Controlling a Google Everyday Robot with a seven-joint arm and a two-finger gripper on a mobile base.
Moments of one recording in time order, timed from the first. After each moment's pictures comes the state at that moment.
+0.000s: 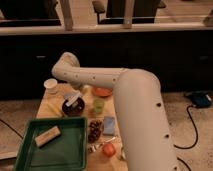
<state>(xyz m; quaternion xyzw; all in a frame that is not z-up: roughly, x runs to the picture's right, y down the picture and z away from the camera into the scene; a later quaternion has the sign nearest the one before) -0.138 0.024 0.843 -0.24 -0.01 -0.34 0.91</state>
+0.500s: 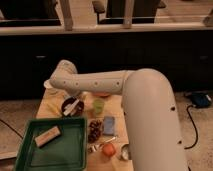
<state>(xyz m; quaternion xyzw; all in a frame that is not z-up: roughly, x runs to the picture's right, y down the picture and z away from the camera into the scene) -0.124 0.059 0.827 -0.23 -0.02 -0.38 0.89</state>
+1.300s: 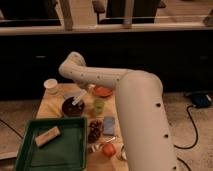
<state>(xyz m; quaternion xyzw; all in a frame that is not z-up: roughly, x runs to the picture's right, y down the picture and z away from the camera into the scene) -0.109 0.008 0.869 -0.25 0.01 -0.34 0.91</state>
